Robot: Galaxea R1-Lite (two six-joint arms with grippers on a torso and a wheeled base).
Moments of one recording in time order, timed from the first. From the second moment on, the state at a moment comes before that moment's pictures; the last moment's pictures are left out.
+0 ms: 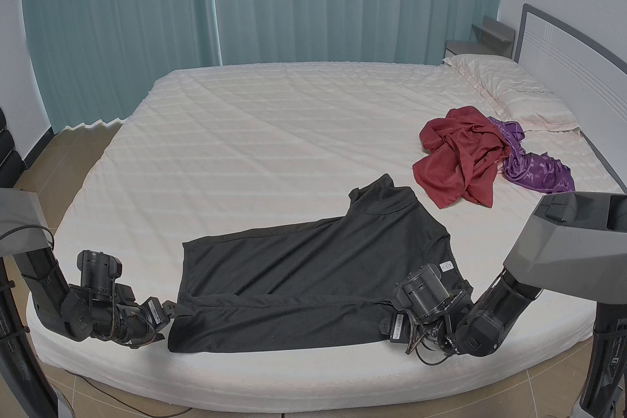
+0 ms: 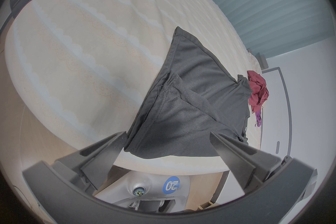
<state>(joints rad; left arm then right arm) 0.05 2.06 -0.34 -0.76 -0.38 -0.61 0.67 2.23 -0.73 -0.48 -0.36 0.75</state>
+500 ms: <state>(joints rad) 0.05 2.06 -0.34 -0.76 -0.38 -0.61 0.67 2.28 -0.79 -0.47 -0.38 0.79</state>
